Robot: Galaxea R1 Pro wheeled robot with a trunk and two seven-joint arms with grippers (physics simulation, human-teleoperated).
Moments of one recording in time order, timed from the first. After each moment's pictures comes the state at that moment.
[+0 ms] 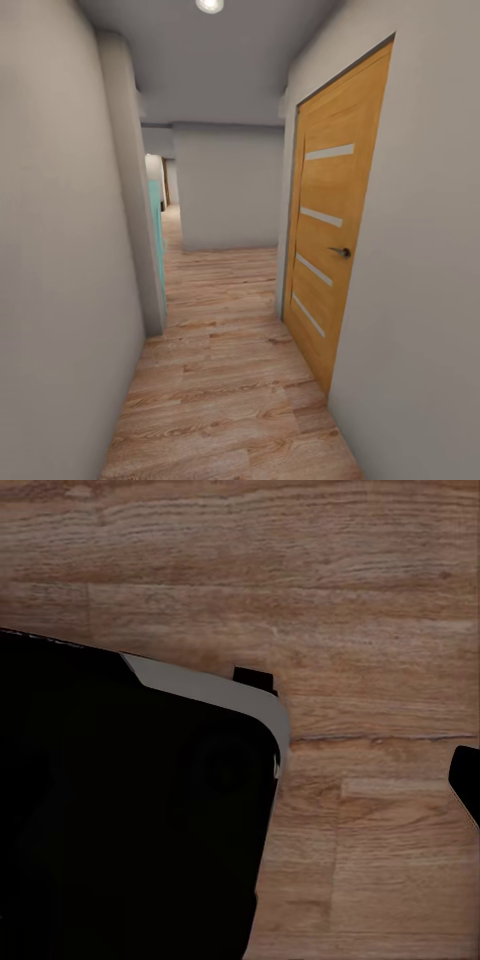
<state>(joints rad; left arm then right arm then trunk) -0.19 0.03 -0.06 -0.01 0.32 -0.06 -0.03 -0.11 -0.03 0.20 0.03 0.00 -0.12 0.05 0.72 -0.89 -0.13</state>
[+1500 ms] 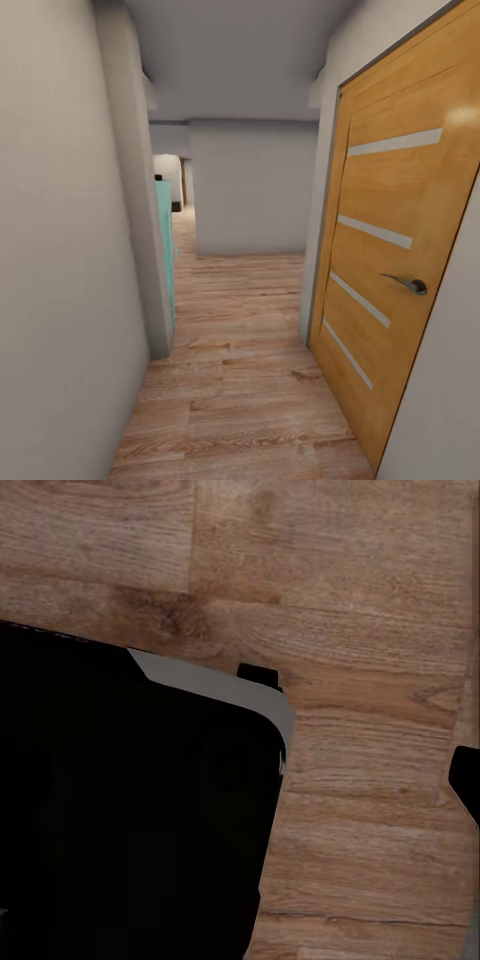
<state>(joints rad) -0.19 0.03 -0.06 -0.01 0.32 -0.05 -0.03 -0.11 -0.02 0.20 0.03 0.01 -0.11 0.06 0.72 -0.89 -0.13</state>
